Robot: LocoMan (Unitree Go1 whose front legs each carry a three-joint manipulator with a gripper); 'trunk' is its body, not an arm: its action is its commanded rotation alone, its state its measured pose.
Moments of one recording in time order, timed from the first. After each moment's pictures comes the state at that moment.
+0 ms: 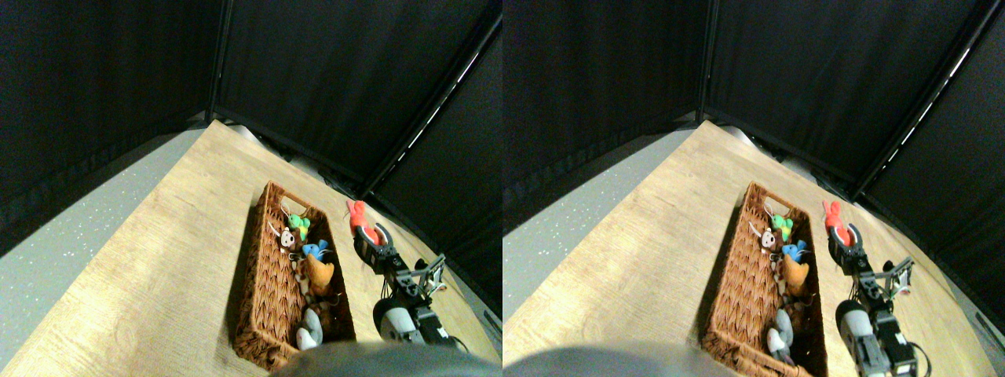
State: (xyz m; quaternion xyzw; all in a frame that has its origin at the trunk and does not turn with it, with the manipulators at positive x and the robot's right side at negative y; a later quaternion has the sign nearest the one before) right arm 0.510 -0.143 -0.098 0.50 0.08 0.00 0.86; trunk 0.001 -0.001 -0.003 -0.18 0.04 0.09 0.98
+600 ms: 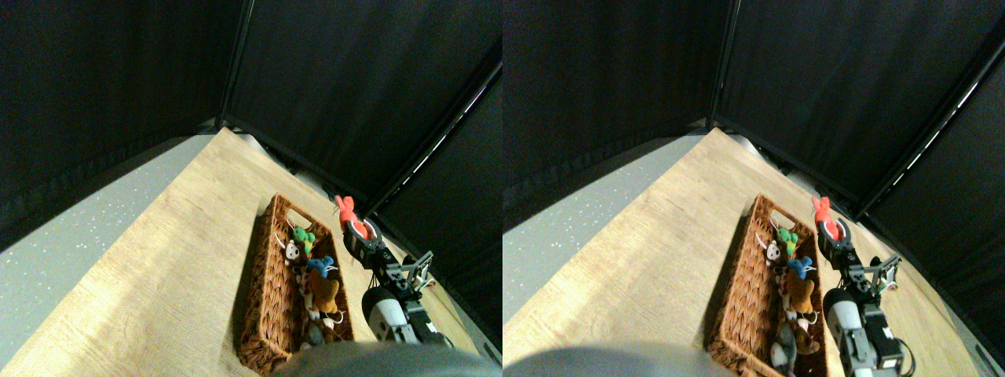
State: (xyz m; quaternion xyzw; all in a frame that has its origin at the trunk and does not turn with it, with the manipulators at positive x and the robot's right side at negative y) right arm 0.513 -0.100 -0.094 0.50 0.11 0.03 0.86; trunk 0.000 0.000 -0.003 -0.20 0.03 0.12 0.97
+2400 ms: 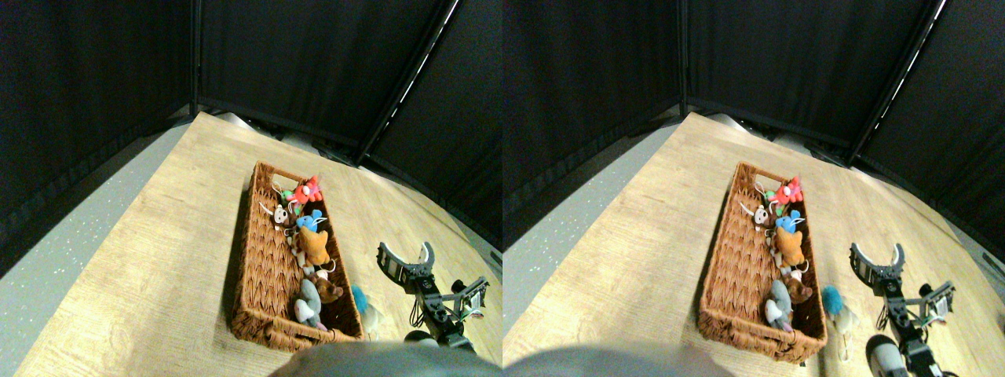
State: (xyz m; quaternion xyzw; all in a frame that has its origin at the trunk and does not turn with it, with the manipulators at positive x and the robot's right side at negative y) right arm 0.458 -0.235 -0.137 0.53 -0.01 -0.10 0.84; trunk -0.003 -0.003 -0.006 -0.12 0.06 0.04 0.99
